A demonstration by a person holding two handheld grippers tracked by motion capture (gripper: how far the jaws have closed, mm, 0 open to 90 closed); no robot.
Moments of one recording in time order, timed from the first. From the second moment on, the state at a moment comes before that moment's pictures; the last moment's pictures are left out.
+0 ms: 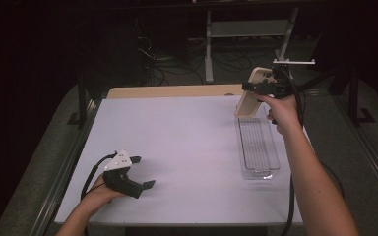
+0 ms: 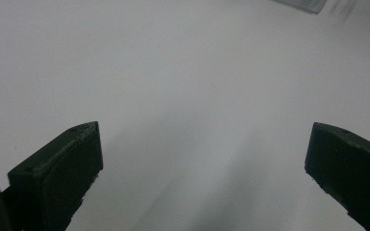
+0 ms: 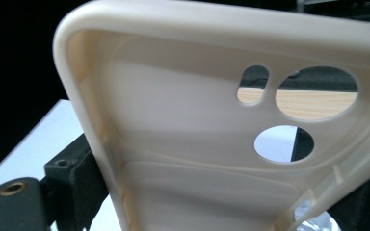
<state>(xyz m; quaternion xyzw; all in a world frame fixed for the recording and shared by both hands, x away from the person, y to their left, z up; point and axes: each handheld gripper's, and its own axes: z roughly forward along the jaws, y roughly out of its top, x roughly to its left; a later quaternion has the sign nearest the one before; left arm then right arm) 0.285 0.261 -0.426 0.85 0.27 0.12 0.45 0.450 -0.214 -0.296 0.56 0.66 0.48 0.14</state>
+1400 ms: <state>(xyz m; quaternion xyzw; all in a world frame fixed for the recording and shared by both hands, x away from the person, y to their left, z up) 0.284 0.254 -0.429 0.85 0.25 0.12 0.44 0.515 -0.183 -0.351 0.62 0.71 0.27 0.19</state>
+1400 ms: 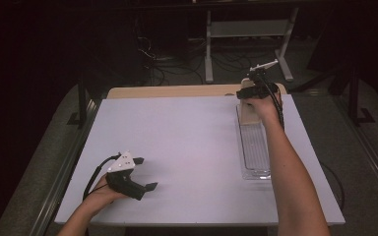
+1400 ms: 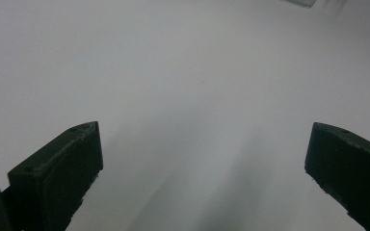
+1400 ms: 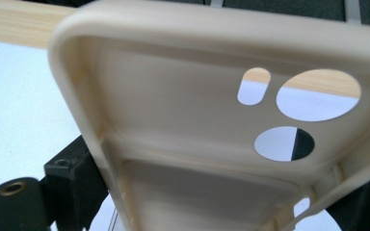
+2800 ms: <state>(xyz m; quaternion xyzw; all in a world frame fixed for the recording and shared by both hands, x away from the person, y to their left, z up) 0.283 0.252 -0.431 0.85 0.26 0.11 0.44 0.532 -0.187 -0.378 0.64 0.70 0.26 0.17</state>
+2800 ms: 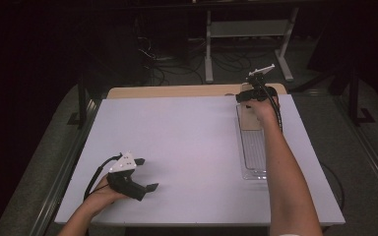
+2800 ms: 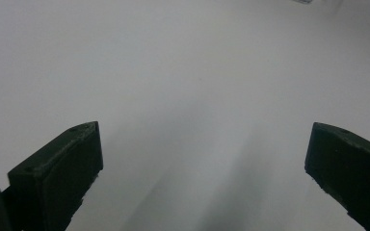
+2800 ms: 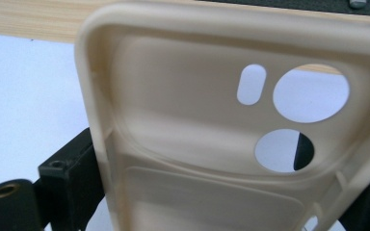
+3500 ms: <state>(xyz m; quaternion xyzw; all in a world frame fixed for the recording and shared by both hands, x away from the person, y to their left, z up) 0.284 0.252 -0.431 0.85 0.26 0.11 0.44 0.527 -0.194 -0.364 0.62 0.70 0.30 0.17</state>
